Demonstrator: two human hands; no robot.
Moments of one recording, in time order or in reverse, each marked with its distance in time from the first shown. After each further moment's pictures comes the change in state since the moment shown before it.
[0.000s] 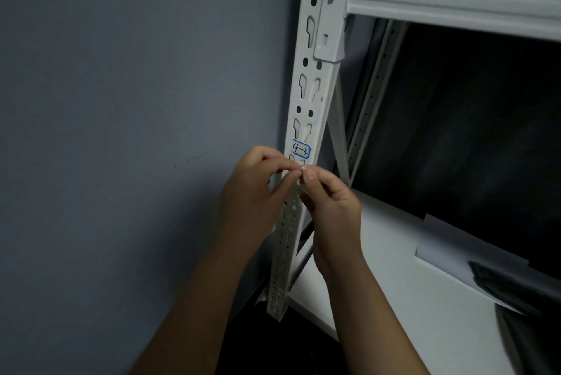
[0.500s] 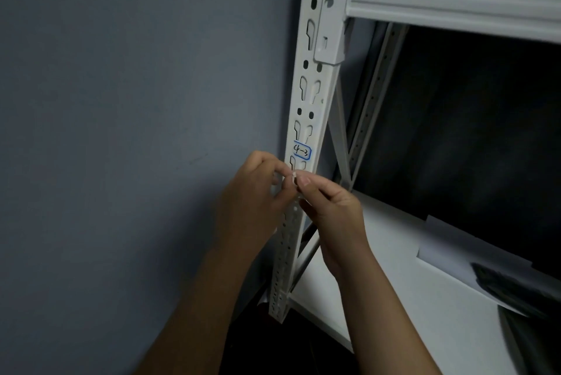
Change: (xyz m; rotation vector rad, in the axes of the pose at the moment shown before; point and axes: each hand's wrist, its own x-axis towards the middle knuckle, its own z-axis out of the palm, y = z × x) left_hand -0.003 -0.003 0.002 0.167 -0.024 -0.024; right_hand 0.005 -0.004 -0.009 -0.028 -0.133 0.108
